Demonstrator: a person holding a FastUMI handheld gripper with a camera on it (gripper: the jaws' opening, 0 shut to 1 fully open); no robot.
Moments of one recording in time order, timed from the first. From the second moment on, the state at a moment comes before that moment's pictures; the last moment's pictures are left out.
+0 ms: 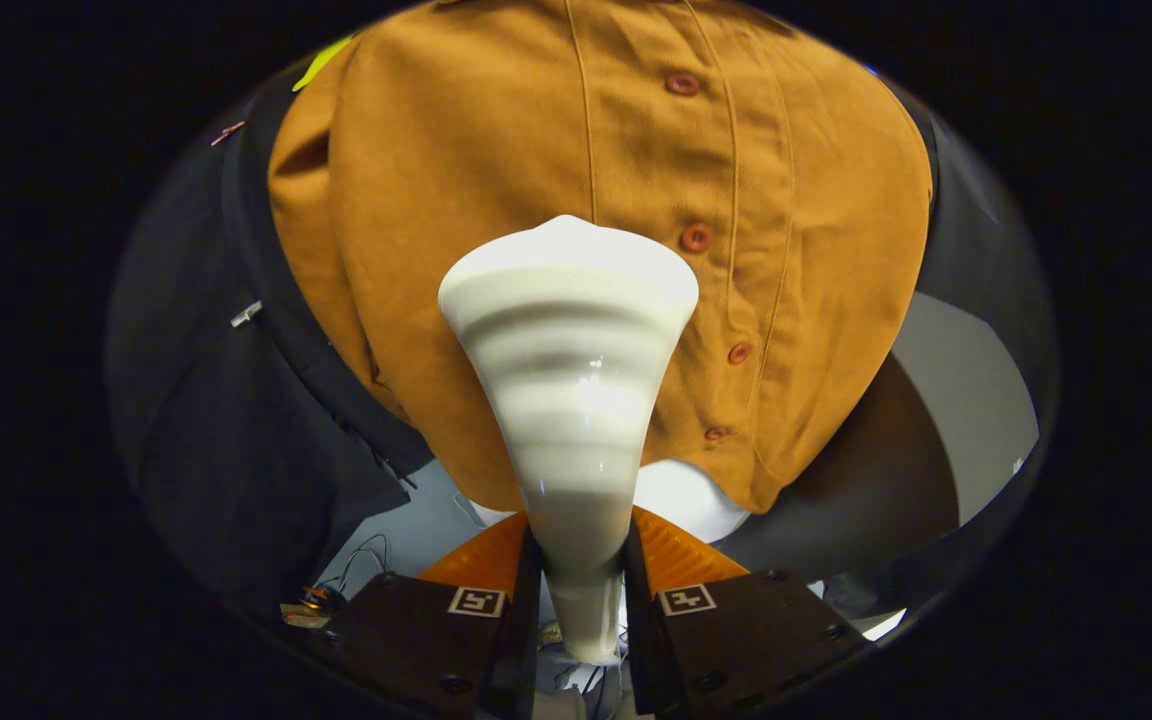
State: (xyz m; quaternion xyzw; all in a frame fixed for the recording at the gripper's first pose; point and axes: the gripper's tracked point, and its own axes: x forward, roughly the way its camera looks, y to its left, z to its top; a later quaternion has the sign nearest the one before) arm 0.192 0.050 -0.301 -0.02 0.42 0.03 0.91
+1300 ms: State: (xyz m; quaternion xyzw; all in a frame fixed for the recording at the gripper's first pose) arm 0.193 -0.086 -0.058 0.00 0.06 -0.01 1.00
